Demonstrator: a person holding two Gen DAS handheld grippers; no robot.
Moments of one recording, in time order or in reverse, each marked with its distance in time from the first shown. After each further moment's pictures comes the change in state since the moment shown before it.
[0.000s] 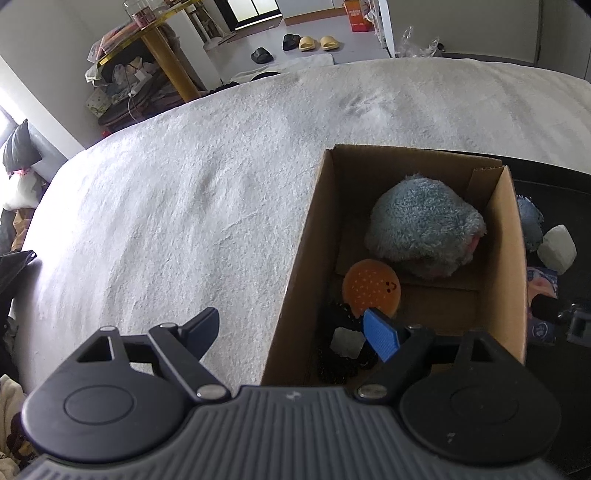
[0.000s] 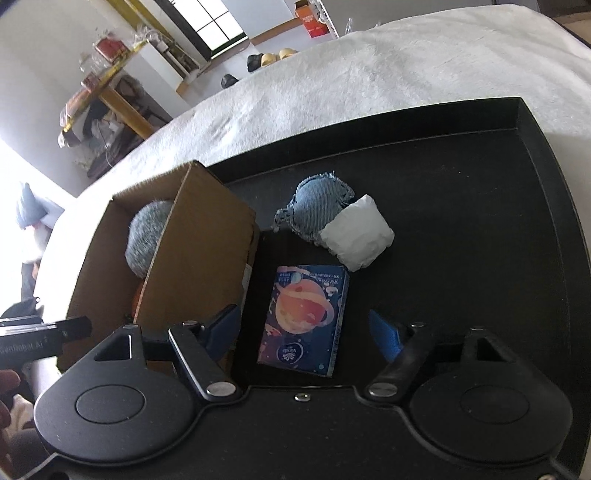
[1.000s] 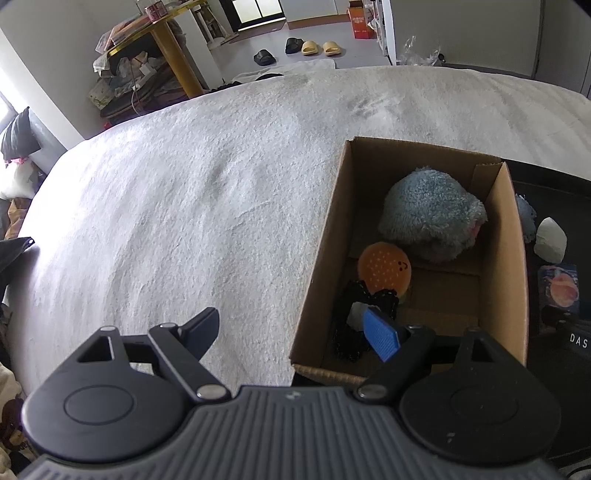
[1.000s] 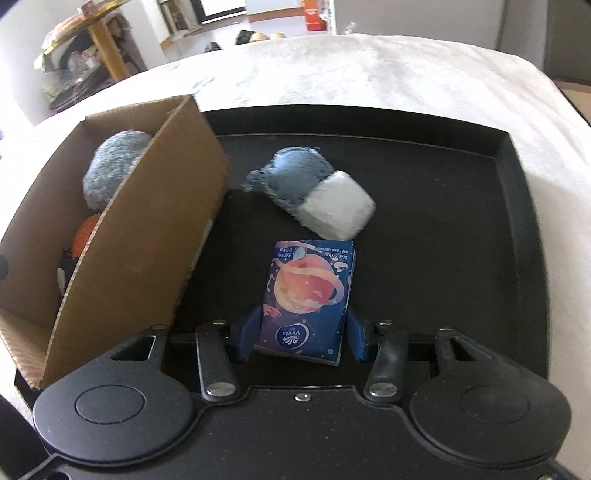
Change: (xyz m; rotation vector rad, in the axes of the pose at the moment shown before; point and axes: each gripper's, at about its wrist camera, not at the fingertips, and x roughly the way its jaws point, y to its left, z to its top) left arm -0.013 0.027 -0.020 -0.033 -0.014 -0.037; right arm -0.001 0.027 -0.024 -0.200 0.027 -0.262
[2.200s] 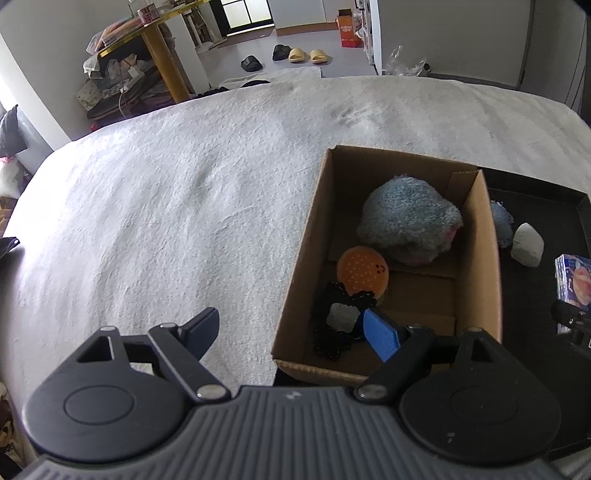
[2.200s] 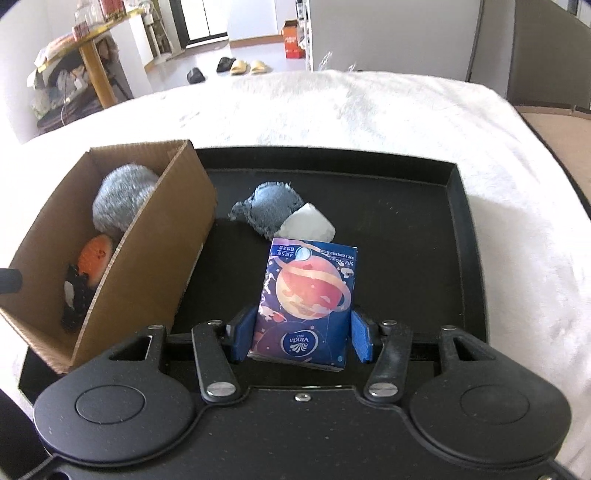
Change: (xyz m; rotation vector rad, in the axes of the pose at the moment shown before) left arm -0.011 0.002 -0.004 -0.013 -0.023 -0.067; right arm -0.044 0.002 -0.003 0.003 -0.101 -0.075
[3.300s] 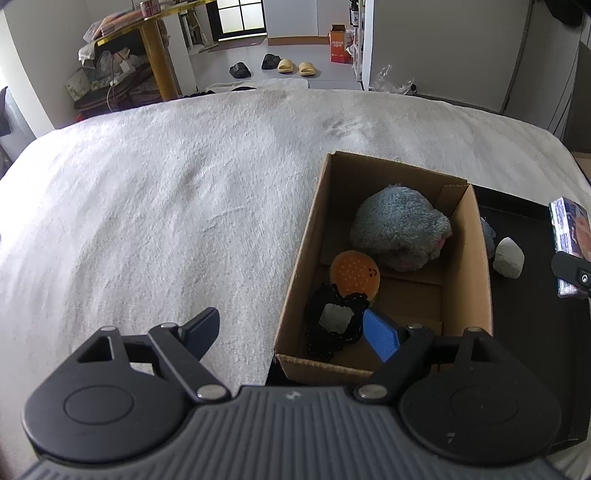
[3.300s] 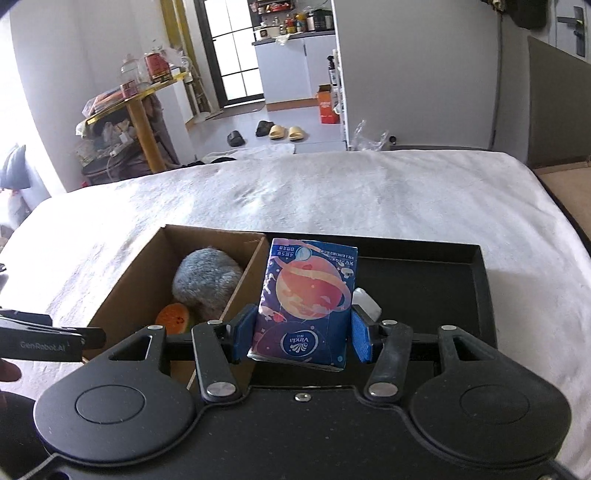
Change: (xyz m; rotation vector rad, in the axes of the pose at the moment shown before) left arm -0.002 0.023 -0.013 -0.055 -0.048 -0.110; right arm -0.050 0.022 0.025 -0.028 -0.207 0.121
